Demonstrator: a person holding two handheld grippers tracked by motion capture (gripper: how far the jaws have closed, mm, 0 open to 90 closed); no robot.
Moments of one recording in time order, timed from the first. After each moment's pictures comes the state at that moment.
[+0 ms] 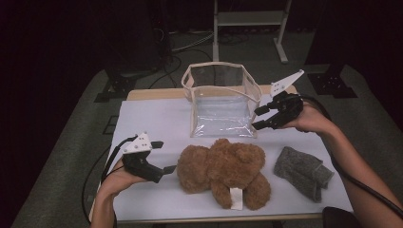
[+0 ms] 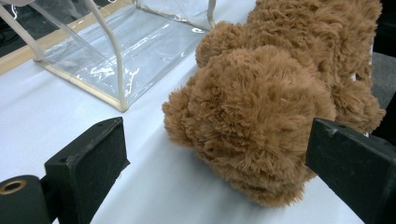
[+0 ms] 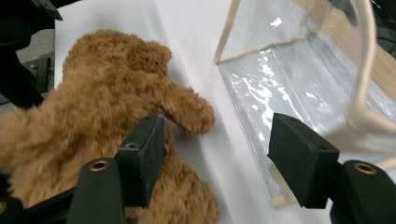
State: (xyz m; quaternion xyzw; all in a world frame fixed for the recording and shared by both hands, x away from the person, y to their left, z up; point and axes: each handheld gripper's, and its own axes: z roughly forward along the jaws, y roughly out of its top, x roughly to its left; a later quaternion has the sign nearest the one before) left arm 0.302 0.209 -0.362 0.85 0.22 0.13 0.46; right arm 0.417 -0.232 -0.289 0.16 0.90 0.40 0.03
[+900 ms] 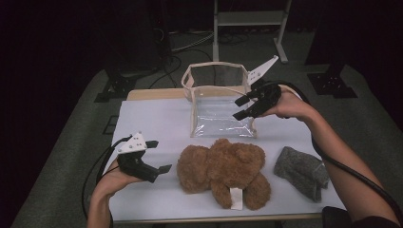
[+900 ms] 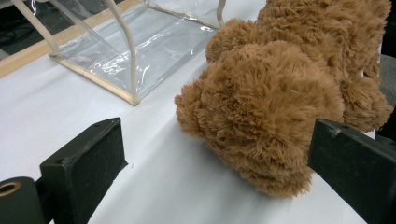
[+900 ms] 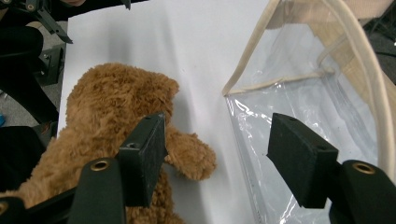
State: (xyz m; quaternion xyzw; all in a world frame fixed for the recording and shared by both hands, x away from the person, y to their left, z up) left arm 0.302 0.221 -0.362 0.84 0.24 0.14 0.46; right arm 0.442 -0.177 -0.263 0.12 0.92 0.39 0.02
